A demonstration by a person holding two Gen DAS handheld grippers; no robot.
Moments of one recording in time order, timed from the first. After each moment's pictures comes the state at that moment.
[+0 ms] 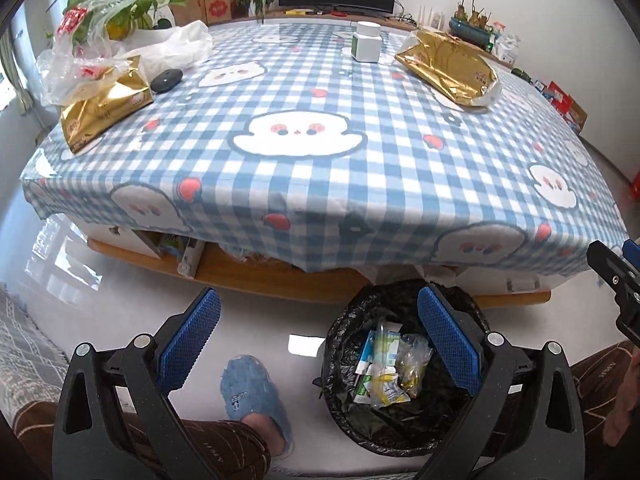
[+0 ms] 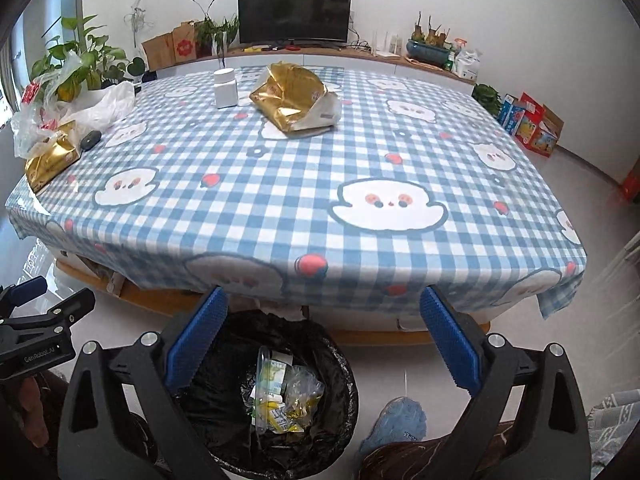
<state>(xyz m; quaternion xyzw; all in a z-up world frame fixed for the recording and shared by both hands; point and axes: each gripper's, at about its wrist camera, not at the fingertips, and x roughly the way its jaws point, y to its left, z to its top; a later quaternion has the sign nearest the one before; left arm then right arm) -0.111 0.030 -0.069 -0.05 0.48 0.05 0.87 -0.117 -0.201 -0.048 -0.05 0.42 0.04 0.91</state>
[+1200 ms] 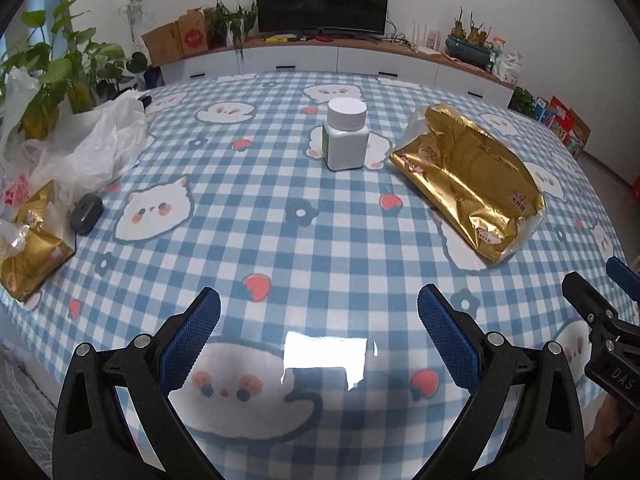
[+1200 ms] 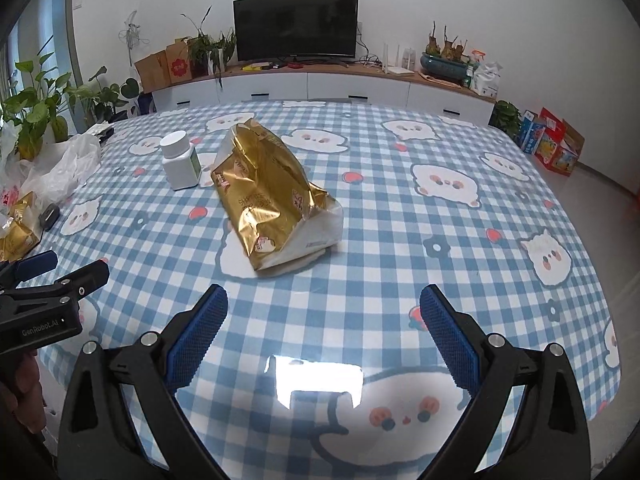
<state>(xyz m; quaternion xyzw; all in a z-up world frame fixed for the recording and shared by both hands) 0.103 0.013 -0.040 -0.03 0.45 0.04 0.89 0.080 -0.194 -0.039 -0.04 0.40 0.06 0.91</state>
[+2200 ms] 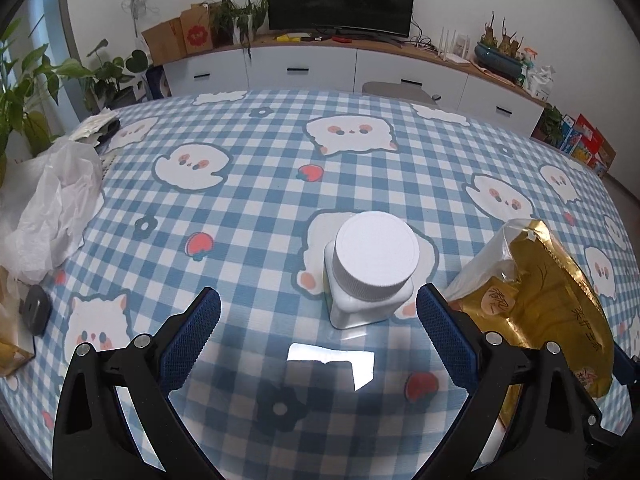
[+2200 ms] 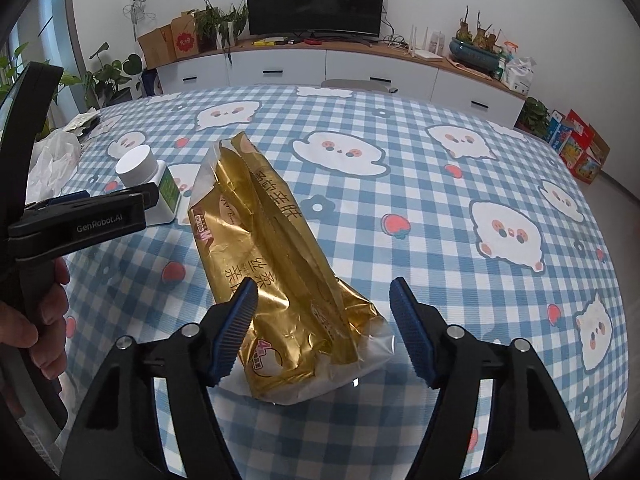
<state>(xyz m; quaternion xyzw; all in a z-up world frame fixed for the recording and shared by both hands) 0.265 0.023 -0.061 -0.04 0.46 0.07 0.89 0.191 -0.159 -0.067 -0.06 0.45 0.08 0.89</state>
